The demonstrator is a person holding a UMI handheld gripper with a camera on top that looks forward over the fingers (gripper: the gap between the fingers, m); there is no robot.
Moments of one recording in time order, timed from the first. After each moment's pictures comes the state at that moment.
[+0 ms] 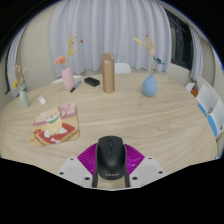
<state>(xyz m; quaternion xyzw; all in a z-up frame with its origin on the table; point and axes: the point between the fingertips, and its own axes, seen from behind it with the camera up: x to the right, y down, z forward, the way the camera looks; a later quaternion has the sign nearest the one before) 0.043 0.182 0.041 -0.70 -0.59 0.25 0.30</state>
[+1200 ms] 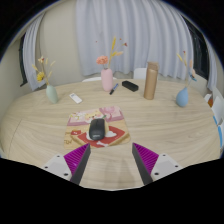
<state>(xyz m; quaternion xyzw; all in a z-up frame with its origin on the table) 0.029 0.019 0.071 -0.64 -0.65 0.31 0.26</state>
